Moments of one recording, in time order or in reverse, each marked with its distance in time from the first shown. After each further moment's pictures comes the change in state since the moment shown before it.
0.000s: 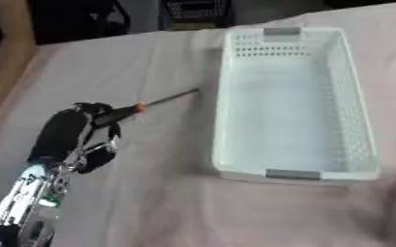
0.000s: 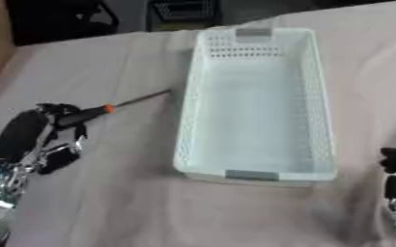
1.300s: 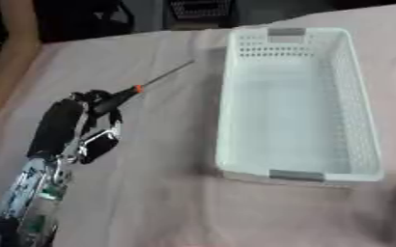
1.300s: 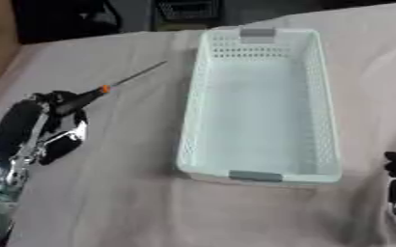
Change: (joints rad) left arm -0.029 -0.018 0.014 -0.040 0.142 0.030 0.079; right arm 0.004 0.001 0.000 0.000 0.009 0.000 0.000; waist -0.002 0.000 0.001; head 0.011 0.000
